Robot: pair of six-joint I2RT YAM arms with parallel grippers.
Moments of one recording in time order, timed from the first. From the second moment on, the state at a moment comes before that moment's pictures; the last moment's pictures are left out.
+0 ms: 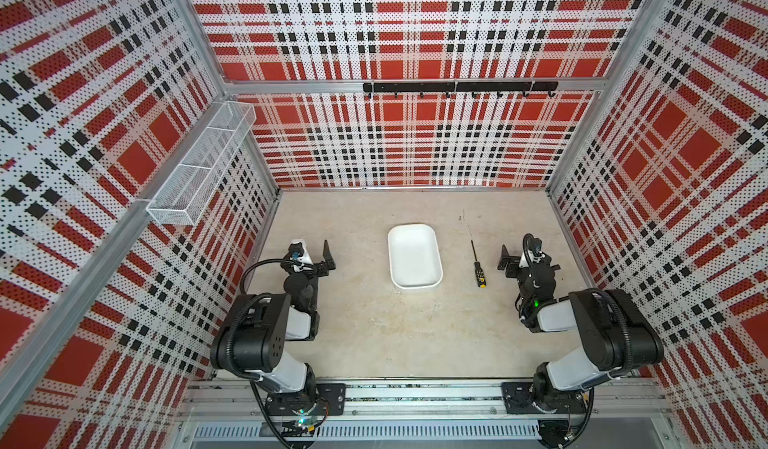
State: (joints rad) left arm 0.02 1.56 0.21 1.40 -0.12 -0.04; right arm 0.05 1.56 0.28 1.14 0.18 0.07
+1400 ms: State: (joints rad) left arm -0.11 1.54 0.88 0.11 0.44 -0.31; right arm 0.16 1.57 1.10 -0.58 -0.11 0.28
